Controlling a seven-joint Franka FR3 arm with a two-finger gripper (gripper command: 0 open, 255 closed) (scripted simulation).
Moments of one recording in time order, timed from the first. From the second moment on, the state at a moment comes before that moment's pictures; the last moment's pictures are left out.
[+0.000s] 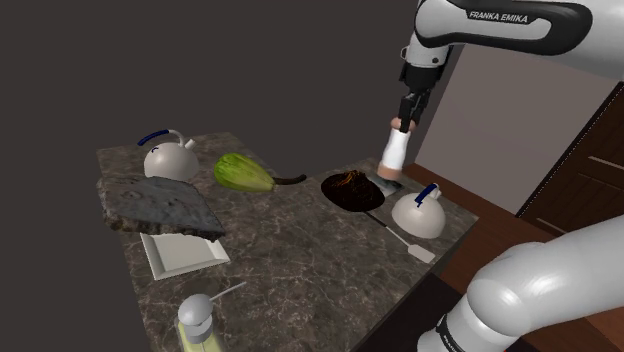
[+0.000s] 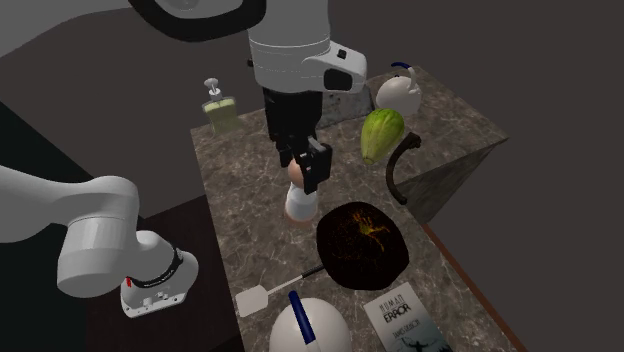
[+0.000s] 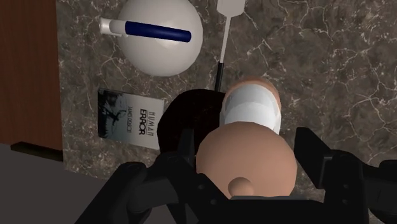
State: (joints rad) arm -0.22 -0.42 -0.06 -1.97 -0.18 1.52 -0.39
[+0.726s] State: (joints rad) arm -0.22 -0.46 -0.07 -2.15 -0.19 1.66 -0.37
